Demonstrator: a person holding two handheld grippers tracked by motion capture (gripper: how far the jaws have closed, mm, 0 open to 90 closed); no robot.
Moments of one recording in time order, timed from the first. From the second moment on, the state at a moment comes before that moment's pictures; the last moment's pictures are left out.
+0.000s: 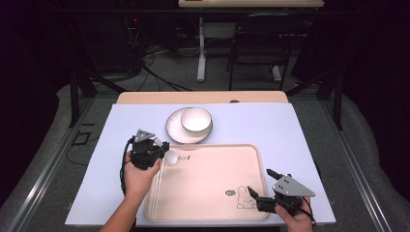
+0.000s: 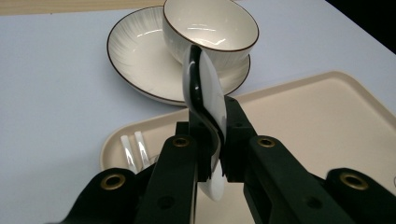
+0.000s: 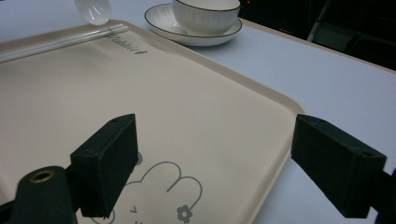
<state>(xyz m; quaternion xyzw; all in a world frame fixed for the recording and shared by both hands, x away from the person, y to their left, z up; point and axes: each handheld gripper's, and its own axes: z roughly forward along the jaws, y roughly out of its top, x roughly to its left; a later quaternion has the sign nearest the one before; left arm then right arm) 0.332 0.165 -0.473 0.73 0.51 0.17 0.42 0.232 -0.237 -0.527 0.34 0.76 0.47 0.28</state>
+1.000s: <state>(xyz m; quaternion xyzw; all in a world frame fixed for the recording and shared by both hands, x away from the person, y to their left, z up) 0.282 0.174 -0.494 0.75 0.51 0.14 0.40 0.232 -0.236 -0.527 0.35 0.76 0.47 0.28</state>
